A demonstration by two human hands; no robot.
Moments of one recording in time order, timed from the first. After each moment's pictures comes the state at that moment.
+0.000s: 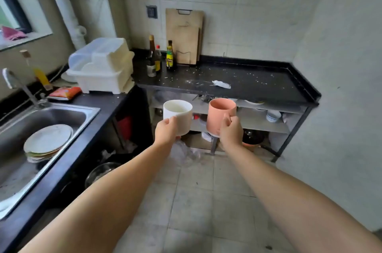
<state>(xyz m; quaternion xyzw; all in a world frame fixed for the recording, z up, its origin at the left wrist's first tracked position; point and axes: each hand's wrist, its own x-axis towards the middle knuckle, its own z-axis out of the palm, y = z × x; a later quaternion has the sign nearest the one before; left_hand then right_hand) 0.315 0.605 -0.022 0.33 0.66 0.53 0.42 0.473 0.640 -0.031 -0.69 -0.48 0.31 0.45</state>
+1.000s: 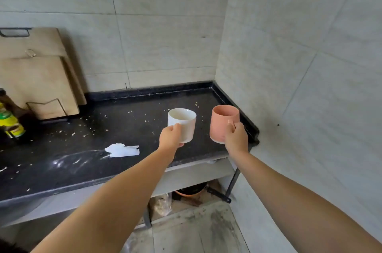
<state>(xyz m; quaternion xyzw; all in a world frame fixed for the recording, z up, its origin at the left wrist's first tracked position) 0.667 1.157 -0.035 0.46 0.58 0.38 0.55 0.834 1.109 -0.038 -0.78 -0.35 0.20 0.47</state>
